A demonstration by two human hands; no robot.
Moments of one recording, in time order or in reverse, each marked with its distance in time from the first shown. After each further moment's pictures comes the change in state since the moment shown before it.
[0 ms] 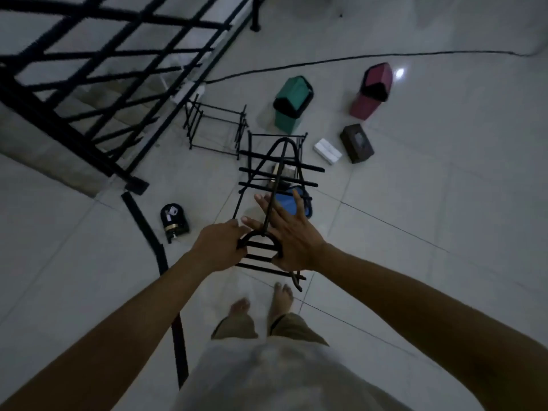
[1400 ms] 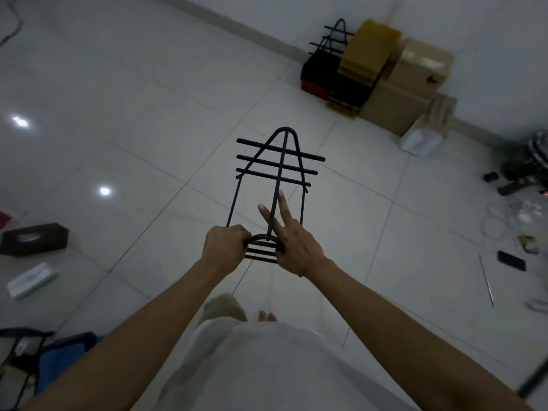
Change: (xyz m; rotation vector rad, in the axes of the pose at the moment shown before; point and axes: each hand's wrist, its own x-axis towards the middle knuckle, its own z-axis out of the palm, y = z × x) left_hand -0.019 0.607 0.138 0.444 -0.105 1.353; right_hand -0.570 -0.077 0.121 0.709 0.479 1.708
